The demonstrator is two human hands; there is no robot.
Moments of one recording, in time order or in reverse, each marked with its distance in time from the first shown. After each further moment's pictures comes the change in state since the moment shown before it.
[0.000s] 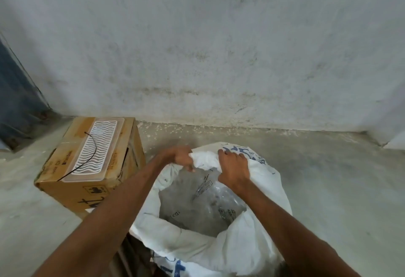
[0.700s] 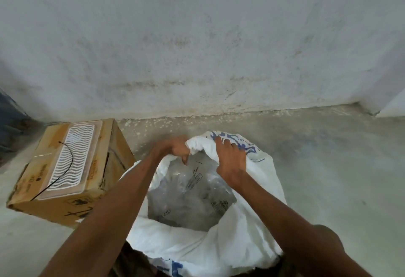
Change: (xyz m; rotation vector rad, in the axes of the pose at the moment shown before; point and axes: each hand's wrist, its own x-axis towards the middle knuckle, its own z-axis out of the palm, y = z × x) left_hand 0.051 0.030 -0.006 0.127 -0.025 -0.069; right_hand 0.010 0.023 0.017 -0.018 -0.106 0.213
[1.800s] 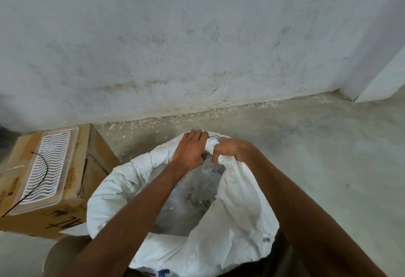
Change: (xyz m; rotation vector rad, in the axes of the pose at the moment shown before) left_hand 0.027 0.075 0.068 0.293 0.730 0.480; right_hand 0.023 0.068 -0.029 0.780 -0.543 0.124
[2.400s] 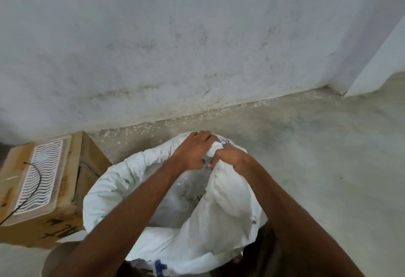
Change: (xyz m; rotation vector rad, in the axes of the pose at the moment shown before) left_hand 0.015 0.023 -0.015 -0.034 -0.096 0.229; right_hand -0.028 0.040 0.013 0.465 0.145 -0.011
